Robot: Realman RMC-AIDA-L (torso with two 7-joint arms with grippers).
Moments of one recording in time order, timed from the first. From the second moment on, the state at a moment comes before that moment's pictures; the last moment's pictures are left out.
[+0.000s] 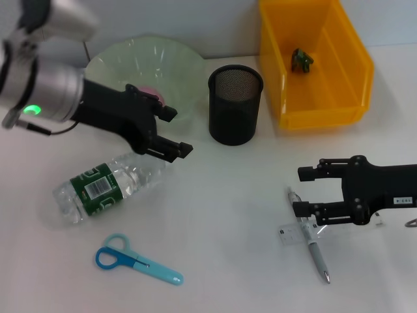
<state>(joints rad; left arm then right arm) -0.79 -2.07 1.10 1.06 2.26 1.52 -1.86 0.44 2.05 -0.63 -0.77 -2.11 -1.74 1.34</state>
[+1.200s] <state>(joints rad) -1.04 -2.08 1.45 0.84 2.55 1.28 -2.30 0.46 2.04 -0.60 -0.76 -2.10 -1.75 1.32</state>
